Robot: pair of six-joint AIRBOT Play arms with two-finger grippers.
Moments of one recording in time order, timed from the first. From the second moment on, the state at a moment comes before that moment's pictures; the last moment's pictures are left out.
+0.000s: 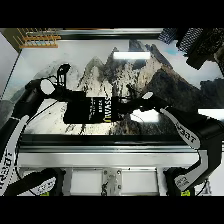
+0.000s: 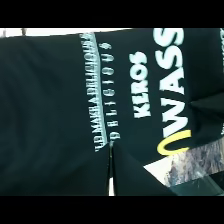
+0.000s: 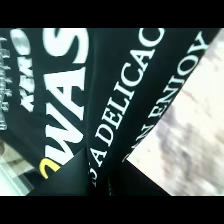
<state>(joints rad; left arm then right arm) -0.20 -1.28 1.13 1.26 -1.03 -1.59 0.31 -1.78 1.17 -0.43 0.87 1.07</state>
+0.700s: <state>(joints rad) -0.21 -1.28 1.13 1.25 -1.04 -1.62 -0.59 -1.31 1.15 -1.16 0.92 1.44</state>
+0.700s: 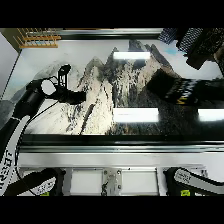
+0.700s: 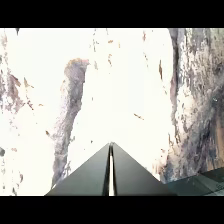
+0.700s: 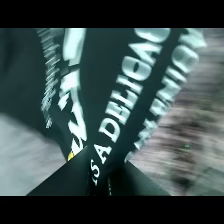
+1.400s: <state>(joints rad) -0.21 -1.28 1.13 1.25 -1.05 -1.63 -0.98 -1.20 0.90 -1.37 0.94 1.52</state>
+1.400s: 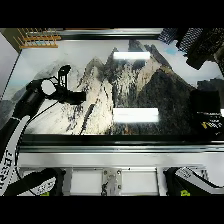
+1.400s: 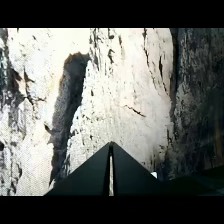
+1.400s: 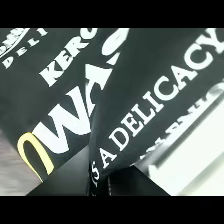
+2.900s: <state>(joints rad) -0.21 -1.05 0.91 1.26 -0.87 -1.73 0.17 -1.00 0.90 -0.89 0.86 1.13</state>
